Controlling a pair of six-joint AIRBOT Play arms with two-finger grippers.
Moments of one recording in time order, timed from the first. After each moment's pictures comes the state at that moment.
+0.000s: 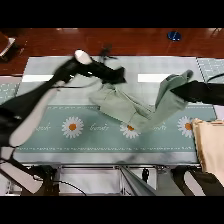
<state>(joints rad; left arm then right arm) -0.40 -1.78 1.64 0.69 -1.03 -1.46 -0.15 -0.79 0.99 -0.75 1.29 1.35</state>
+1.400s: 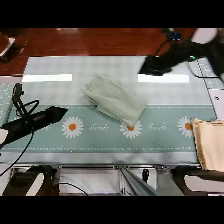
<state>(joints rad) 0.00 -0.52 0.42 0.78 -0.82 -1.43 0.12 -1.46 1.57 -1.04 1.35 1.48</state>
